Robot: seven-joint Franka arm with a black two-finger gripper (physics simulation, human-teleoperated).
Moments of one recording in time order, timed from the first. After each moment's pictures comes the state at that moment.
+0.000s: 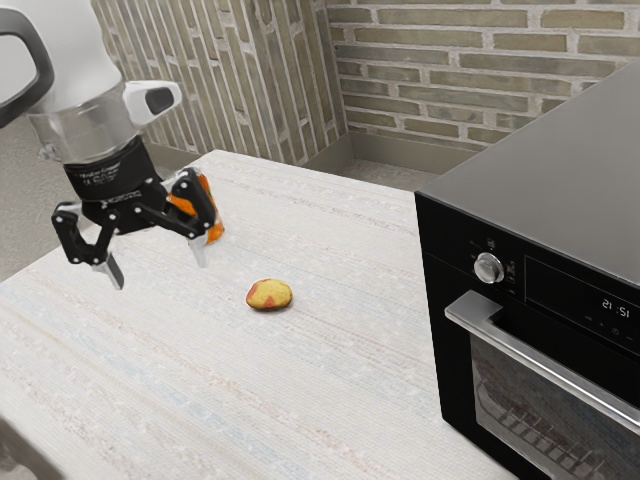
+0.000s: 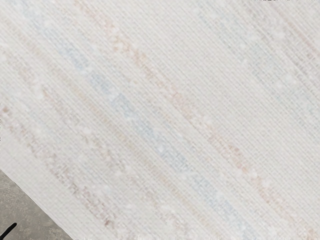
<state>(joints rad) -0.11 -0.34 0.12 -1.72 -0.01 1.41 -0.80</state>
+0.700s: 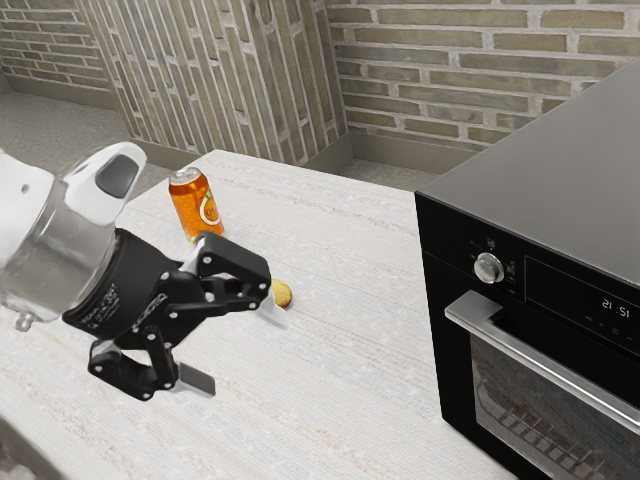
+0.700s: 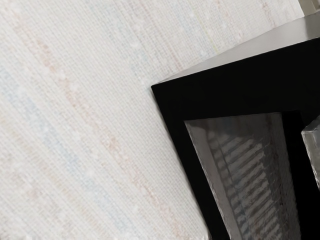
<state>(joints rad) -0.54 -0.75 0.08 -2.26 -0.02 2.10 -1.36</state>
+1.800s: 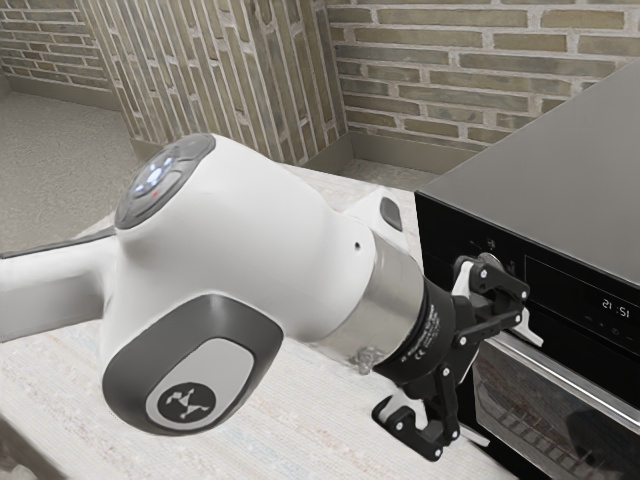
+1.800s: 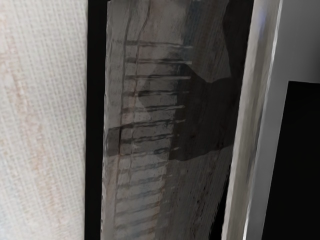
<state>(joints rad) -0.65 -0.28 0.05 -2.07 -0.02 2.44 -1.91</state>
